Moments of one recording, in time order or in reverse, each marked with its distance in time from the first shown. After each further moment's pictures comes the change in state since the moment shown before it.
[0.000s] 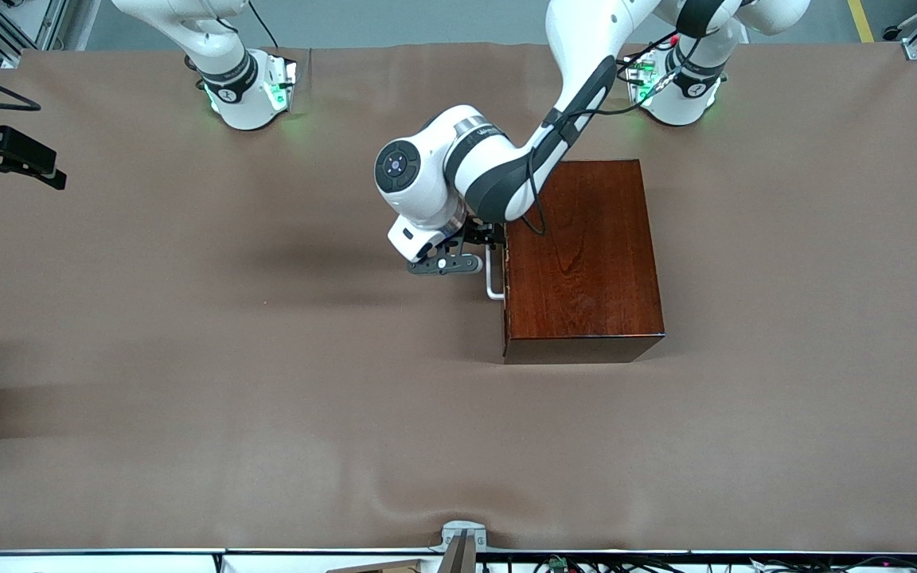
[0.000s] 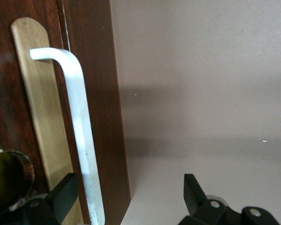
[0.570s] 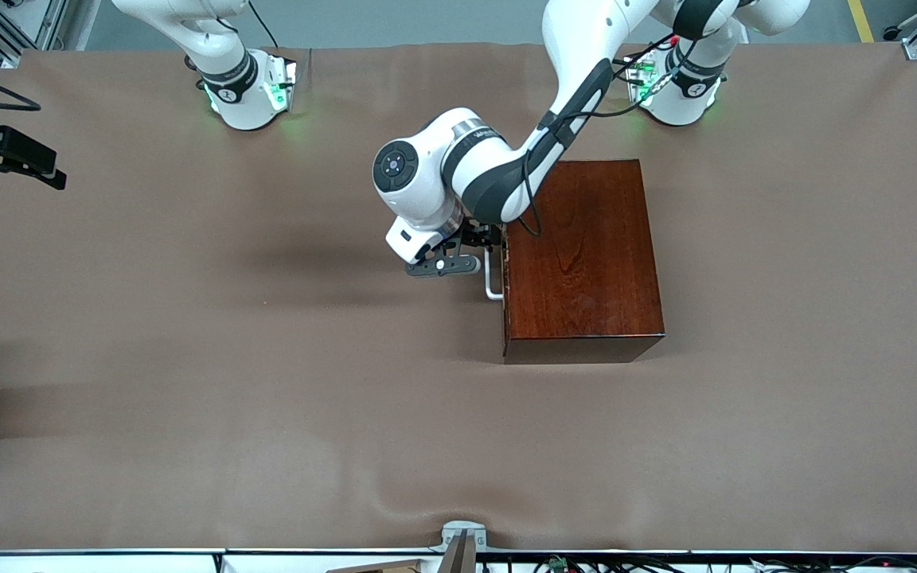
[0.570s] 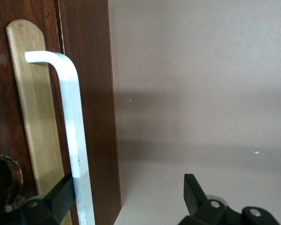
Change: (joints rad) left arm -0.005 0.009 0.002 -0.001 0.009 0.047 -0.061; right arm 0.000 0.000 0.000 0.000 0.000 0.000 0.000
